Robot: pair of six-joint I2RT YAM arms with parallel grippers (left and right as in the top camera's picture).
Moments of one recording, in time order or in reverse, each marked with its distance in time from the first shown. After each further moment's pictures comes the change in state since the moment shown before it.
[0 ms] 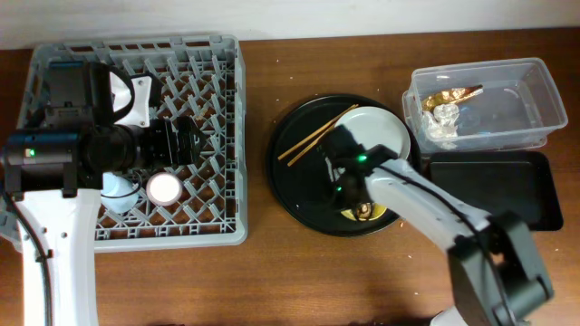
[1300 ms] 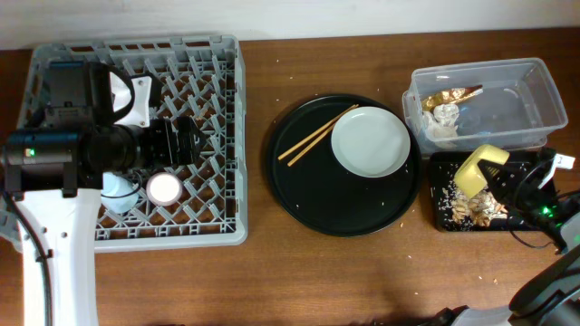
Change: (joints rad) left arm 0.000 0.000 0.000 0.000 0.000 0.000; right arm -1.344 -0.072 -0.257 0.249 -1.390 -0.455
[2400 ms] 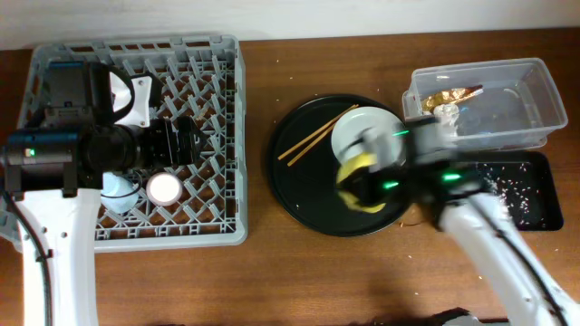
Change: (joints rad) left arm 0.000 0.000 0.000 0.000 0.006 0.000; right arm 1.231 -0.288 0.159 -0.197 1.038 0.320
